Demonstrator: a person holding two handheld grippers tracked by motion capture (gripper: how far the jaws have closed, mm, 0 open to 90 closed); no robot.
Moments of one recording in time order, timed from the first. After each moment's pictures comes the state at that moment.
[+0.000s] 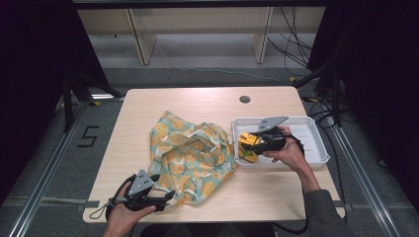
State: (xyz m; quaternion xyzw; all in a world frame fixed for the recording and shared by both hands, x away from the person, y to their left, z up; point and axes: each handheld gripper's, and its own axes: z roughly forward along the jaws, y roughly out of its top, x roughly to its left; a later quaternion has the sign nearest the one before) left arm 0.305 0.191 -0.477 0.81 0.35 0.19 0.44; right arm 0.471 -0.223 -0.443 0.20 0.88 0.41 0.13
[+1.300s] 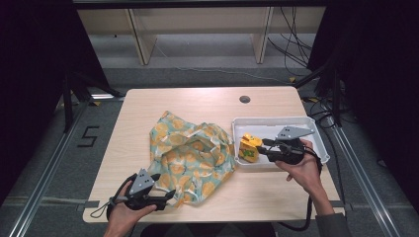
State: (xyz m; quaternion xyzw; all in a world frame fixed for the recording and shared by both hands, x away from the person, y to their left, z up) left arm 0.308 0.192 -0.476 0.82 0.34 0.19 0.42; right arm 0.404 -0.249 -0.415 0.32 0.82 0.43 0.18
